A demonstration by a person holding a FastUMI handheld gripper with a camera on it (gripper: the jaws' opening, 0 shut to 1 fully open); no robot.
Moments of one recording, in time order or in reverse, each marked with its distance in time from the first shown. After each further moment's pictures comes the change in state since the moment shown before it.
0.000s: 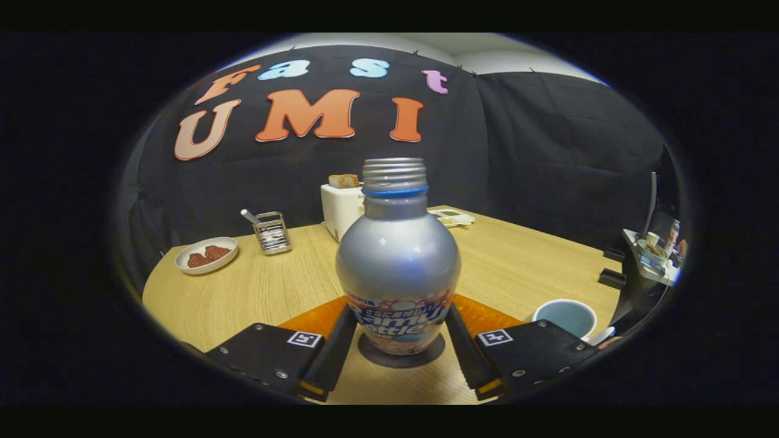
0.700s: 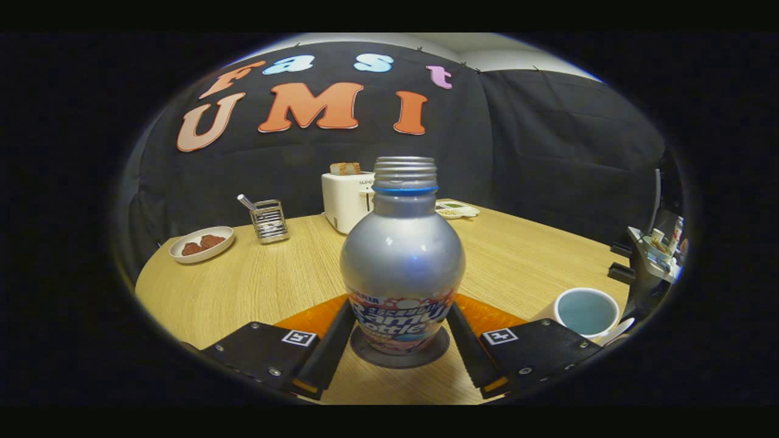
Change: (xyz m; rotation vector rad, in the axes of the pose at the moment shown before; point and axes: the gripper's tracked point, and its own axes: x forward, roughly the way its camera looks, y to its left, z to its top) arm 0.012 0.001 -0.025 -0.012 0.022 0.016
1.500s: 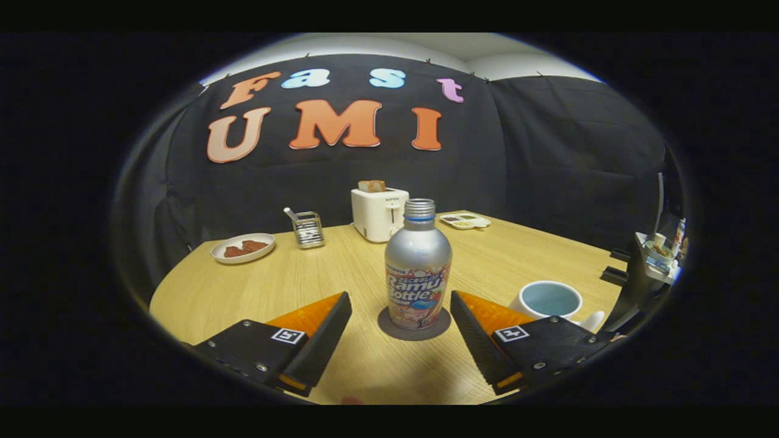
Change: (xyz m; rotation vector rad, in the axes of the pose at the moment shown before) arm -0.101 0.017 0.020 0.022 -0.097 0.145
